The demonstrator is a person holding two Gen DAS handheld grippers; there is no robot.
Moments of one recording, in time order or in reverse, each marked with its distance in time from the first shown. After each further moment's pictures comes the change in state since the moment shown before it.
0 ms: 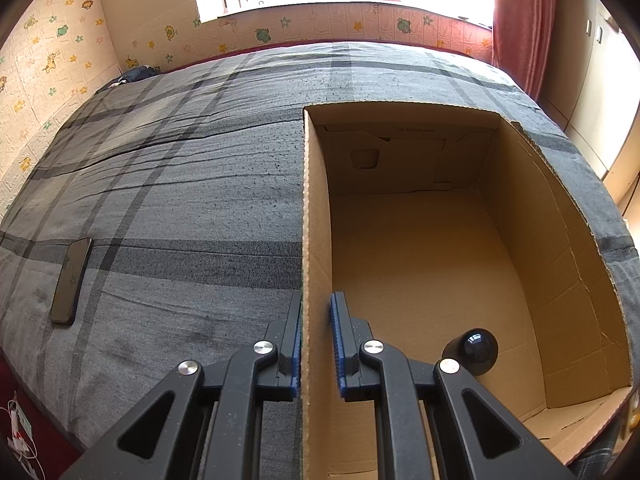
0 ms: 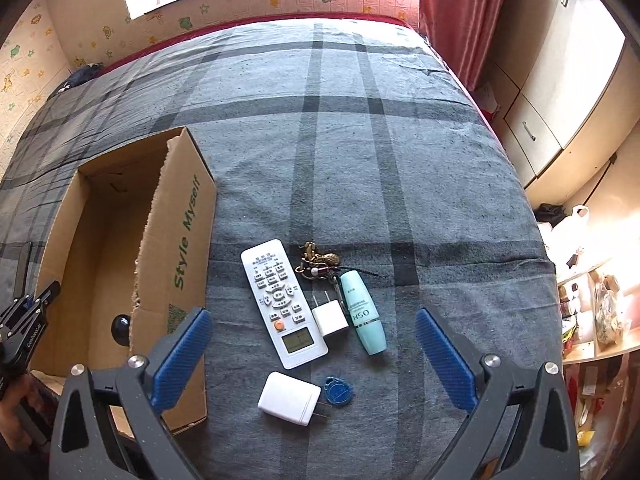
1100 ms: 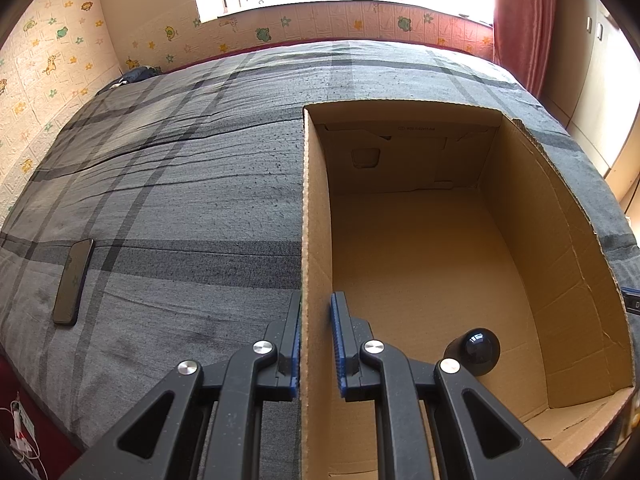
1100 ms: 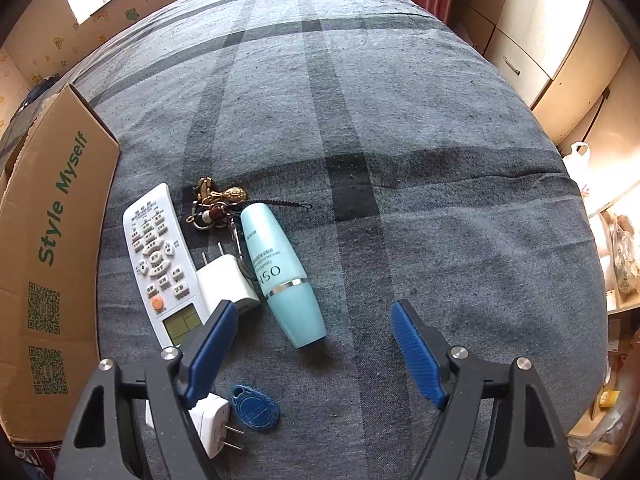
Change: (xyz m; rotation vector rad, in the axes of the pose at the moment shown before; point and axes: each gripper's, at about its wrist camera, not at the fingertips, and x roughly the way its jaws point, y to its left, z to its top) left arm 0.001 -0.003 0.002 0.004 0.006 0.009; right arm 0.100 -0.060 -0.041 0.114 0.095 0.001
